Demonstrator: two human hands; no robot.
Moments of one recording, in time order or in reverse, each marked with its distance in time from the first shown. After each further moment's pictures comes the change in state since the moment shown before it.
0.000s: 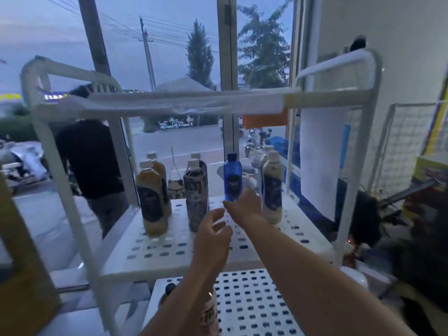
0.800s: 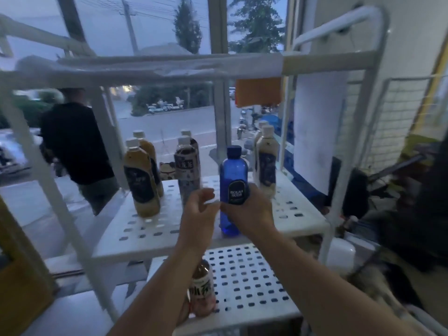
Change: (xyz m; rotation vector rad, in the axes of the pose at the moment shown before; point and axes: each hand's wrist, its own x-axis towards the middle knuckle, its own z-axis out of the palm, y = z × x) left_hand 0.005 -0.006 -0.017 -0.106 -0.012 -0.031; right_hand -0.065 0.033 -0.010 0.145 0.058 0.009
